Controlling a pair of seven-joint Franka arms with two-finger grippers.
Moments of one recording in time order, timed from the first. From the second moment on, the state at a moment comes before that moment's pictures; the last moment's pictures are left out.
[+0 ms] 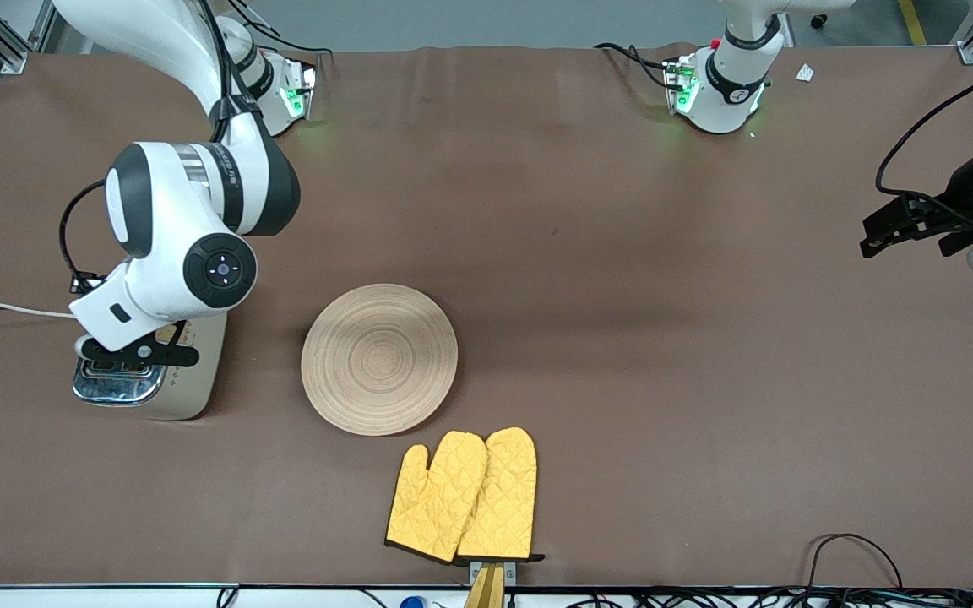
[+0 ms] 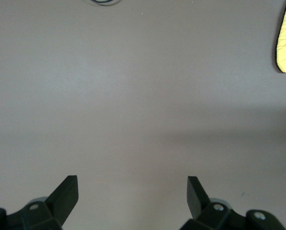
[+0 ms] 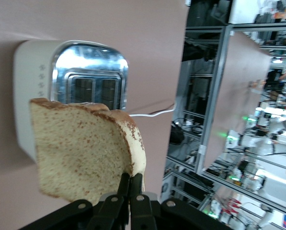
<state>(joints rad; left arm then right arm) -0.10 0.08 0.03 -1.47 -0.01 1.58 -0.08 0.42 0.45 -0.08 -1.38 -0.75 1.31 0.32</state>
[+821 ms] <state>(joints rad) -0.10 0.08 0.03 -1.46 -0.01 1.58 -0.08 0.34 0.45 -0.09 -1.47 -0.81 1.37 0.32</state>
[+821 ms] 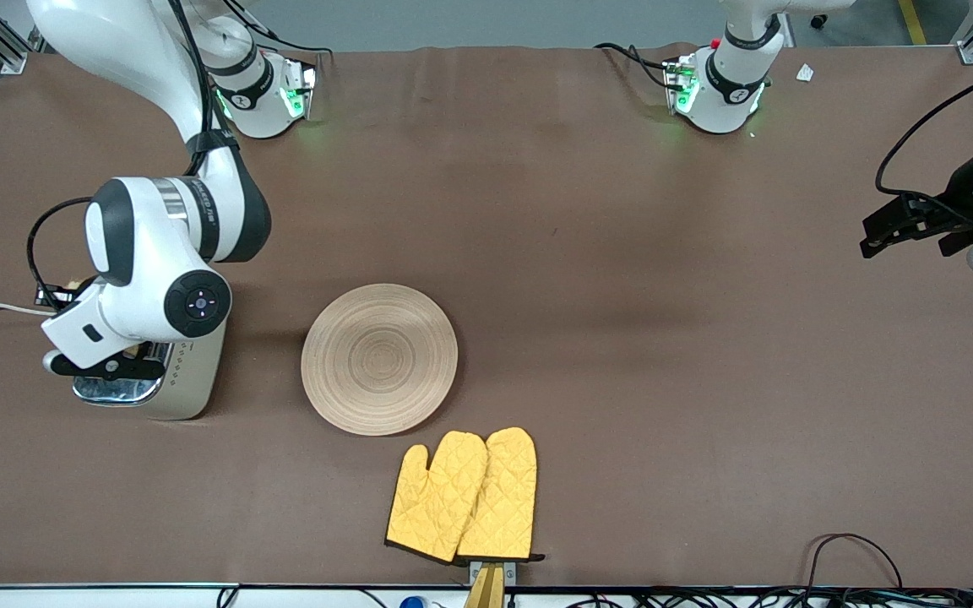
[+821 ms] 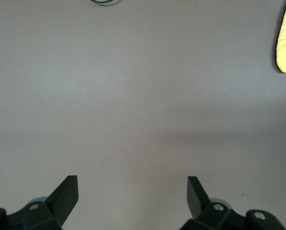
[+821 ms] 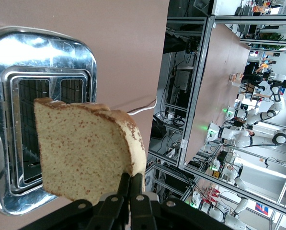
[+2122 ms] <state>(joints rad) -0.10 0.08 0.03 -1.46 -0.01 1.58 -0.08 0.34 0.48 -0.09 -1.58 -0.81 1.49 0.43</state>
